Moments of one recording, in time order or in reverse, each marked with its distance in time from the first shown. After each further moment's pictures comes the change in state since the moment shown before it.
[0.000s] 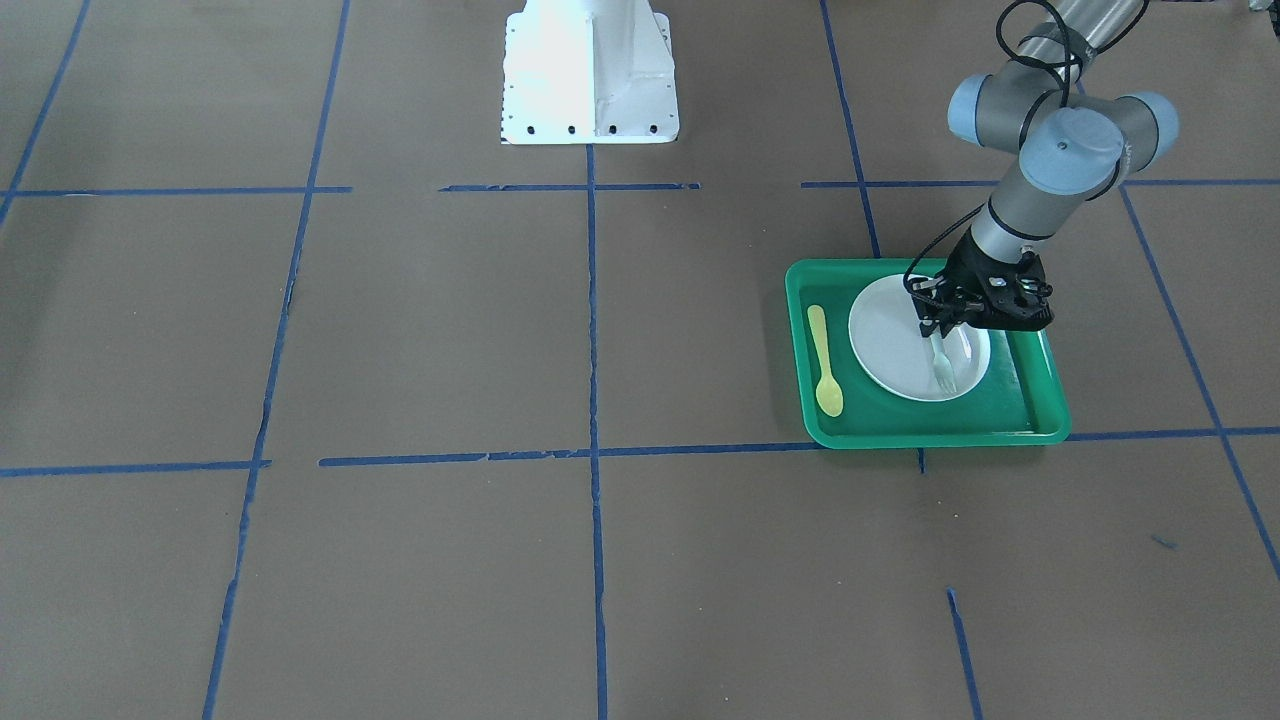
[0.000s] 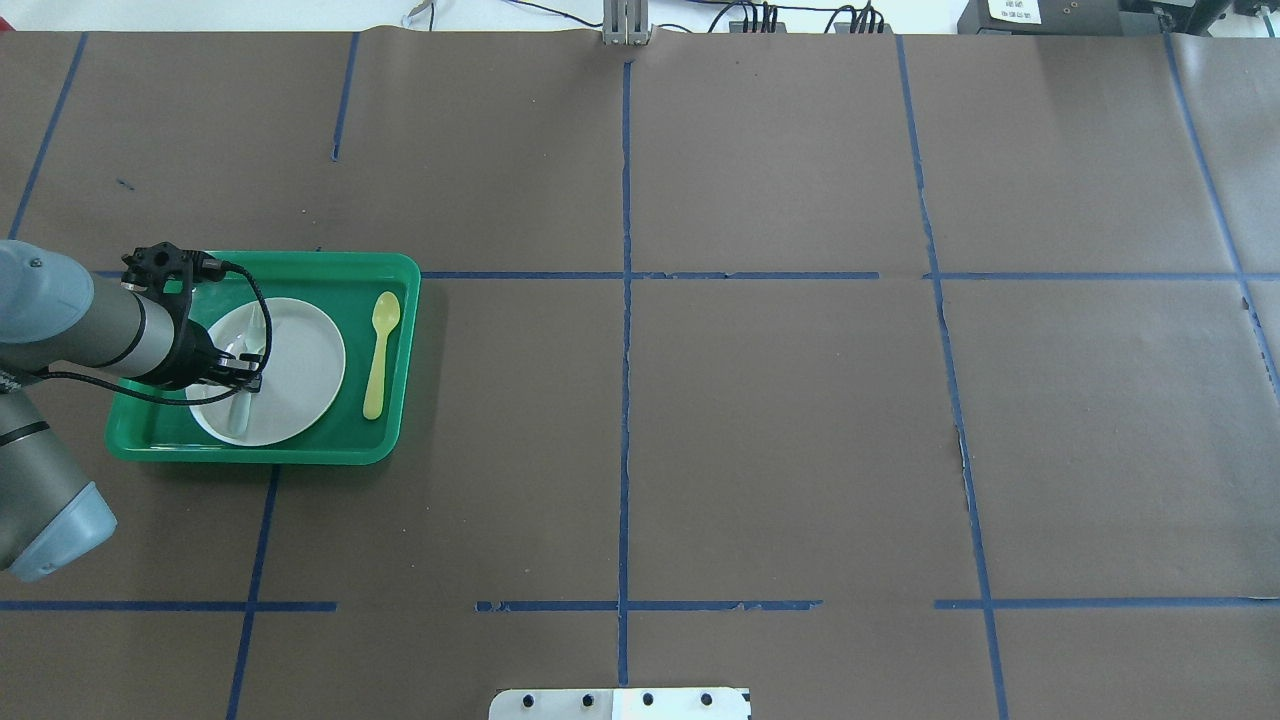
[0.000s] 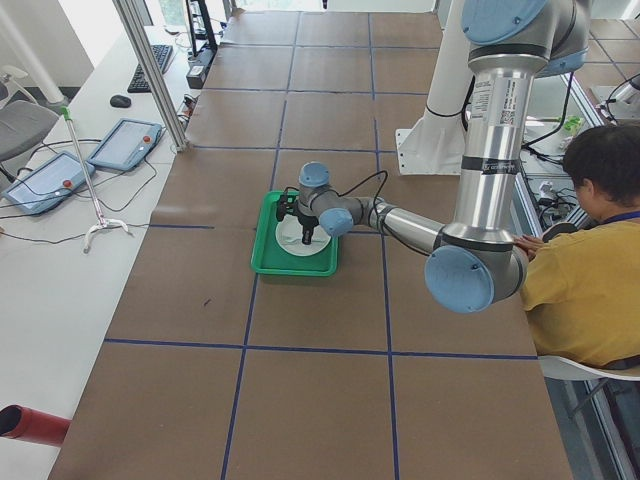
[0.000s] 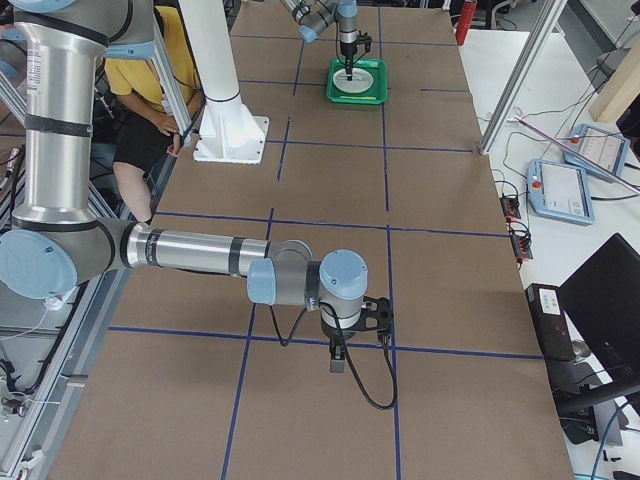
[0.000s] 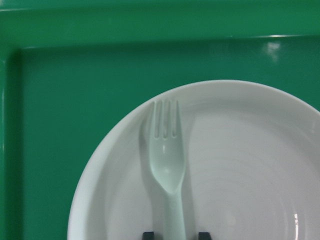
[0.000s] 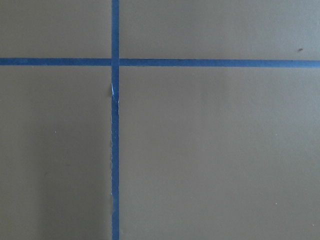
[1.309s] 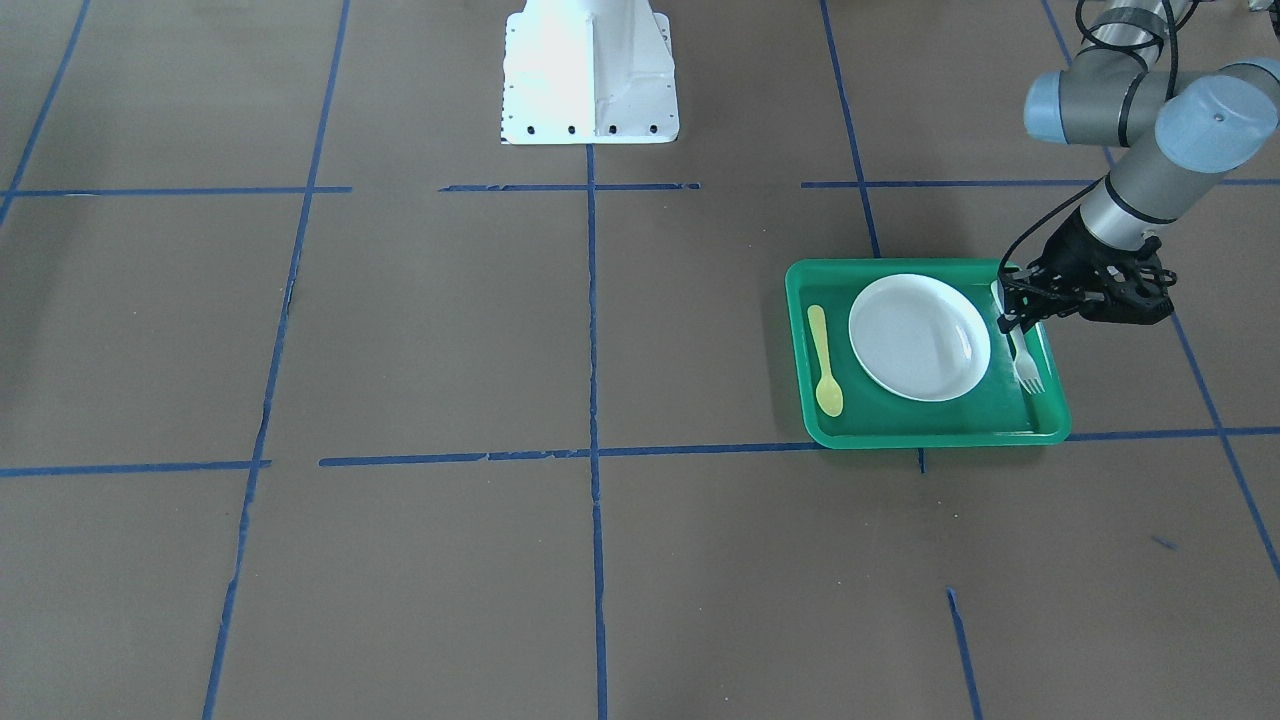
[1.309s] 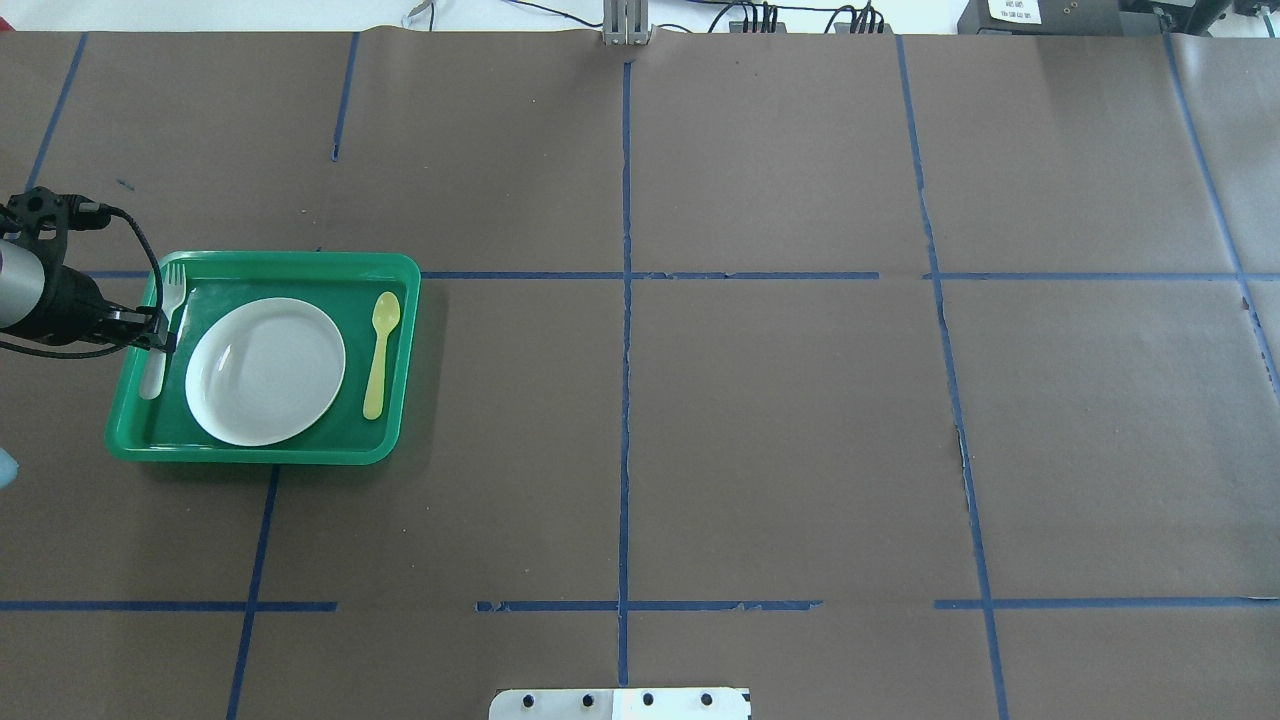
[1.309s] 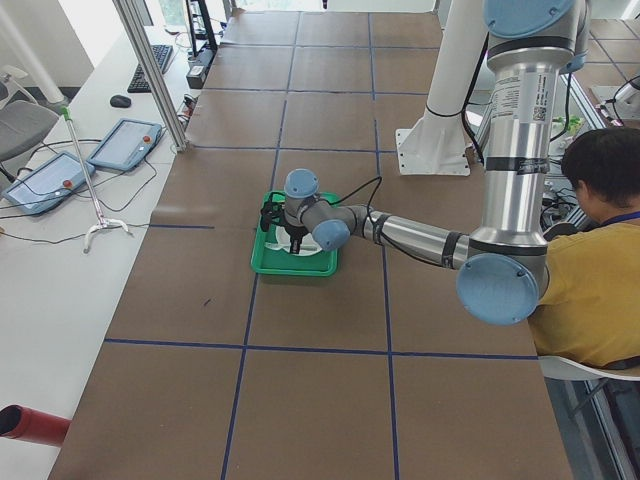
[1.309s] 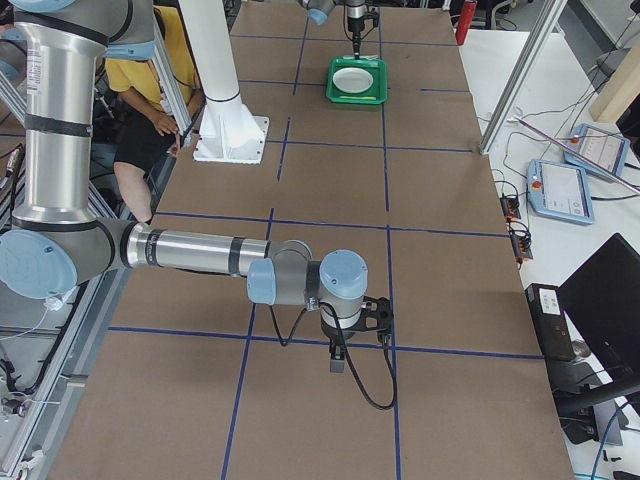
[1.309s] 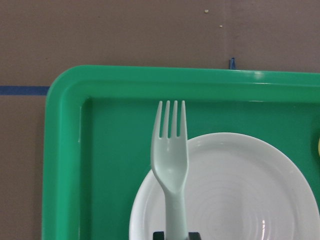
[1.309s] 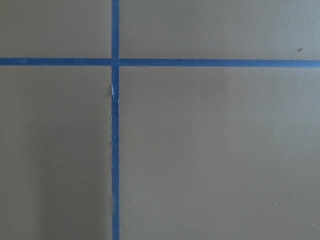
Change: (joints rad) left arm -0.188 0.076 0.026 -0.110 -0.149 0.095; right arm 0.000 0.000 0.000 0.000 0.000 0.000
